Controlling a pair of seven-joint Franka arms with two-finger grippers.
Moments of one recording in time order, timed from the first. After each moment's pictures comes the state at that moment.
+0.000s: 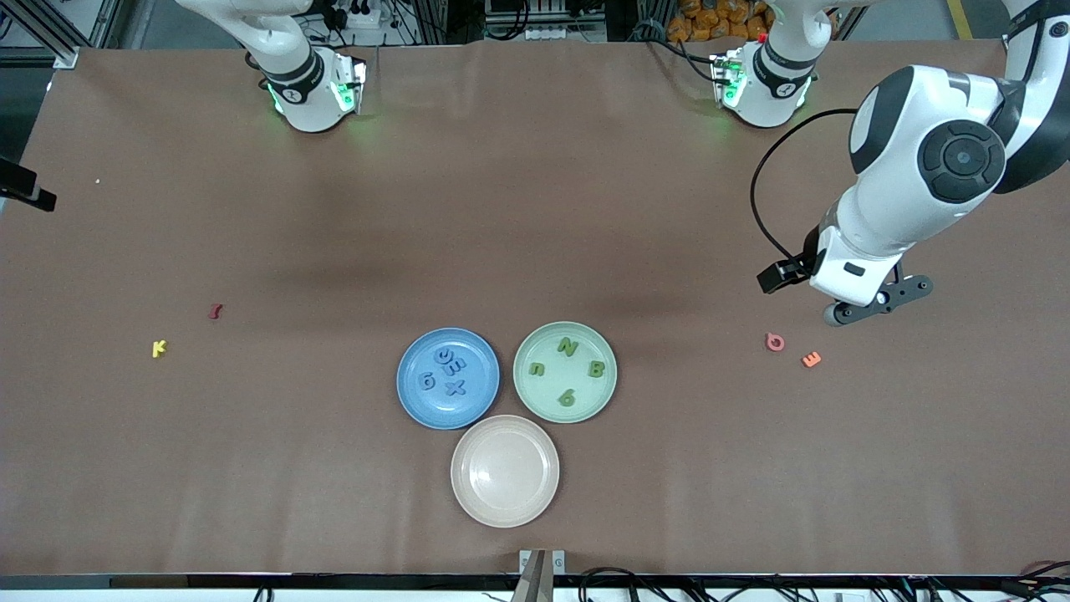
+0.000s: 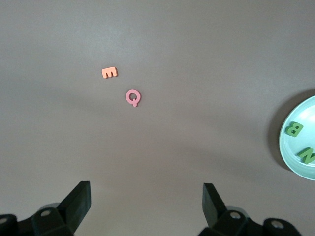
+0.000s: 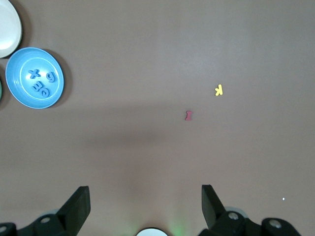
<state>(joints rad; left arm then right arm) 0.03 0.15 -0.32 -1.77 0.07 1.83 -0.63 -0.05 0.11 -0.13 -1.30 0.07 1.32 -0.13</state>
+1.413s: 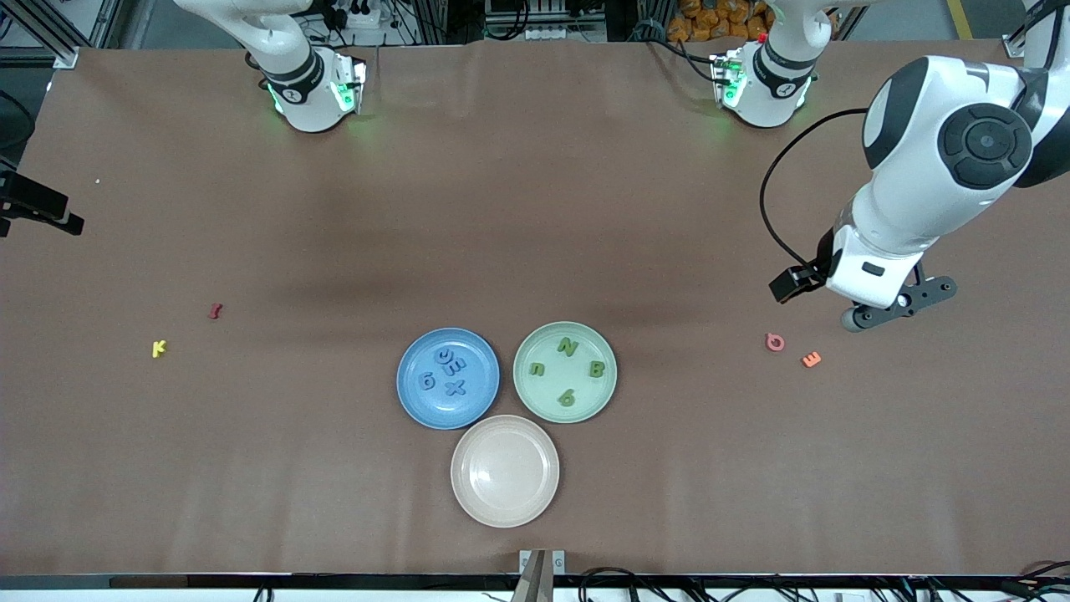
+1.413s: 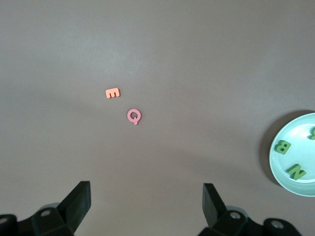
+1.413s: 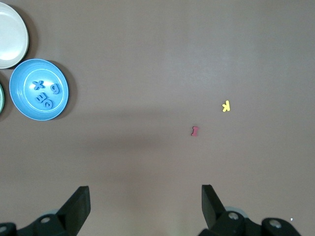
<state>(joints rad) 0.03 0.16 -0.32 -1.71 0.10 1.84 -0.64 -0.01 0.11 -0.13 -1.36 0.07 1.43 -0.11</state>
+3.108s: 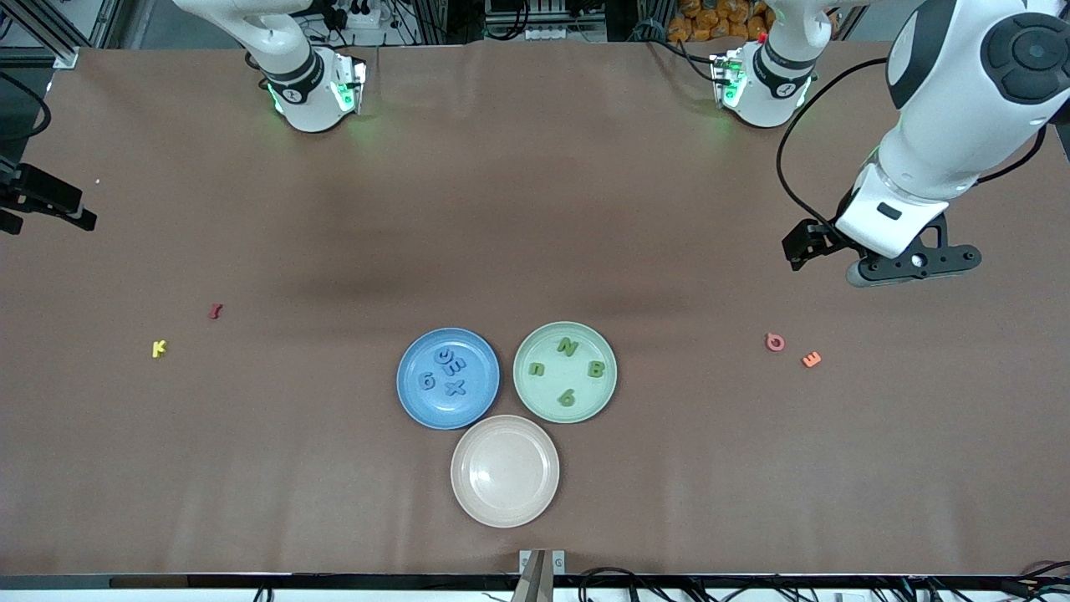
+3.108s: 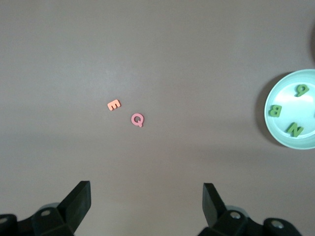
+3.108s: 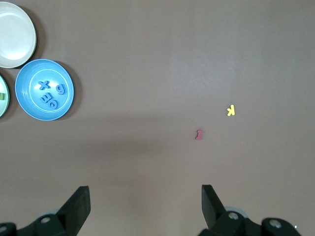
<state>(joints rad) 0.05 0.05 -0.33 -1.73 0.08 1.80 -0.35 0.02 0.06 -0.13 -1.43 0.07 1.48 -0.11</state>
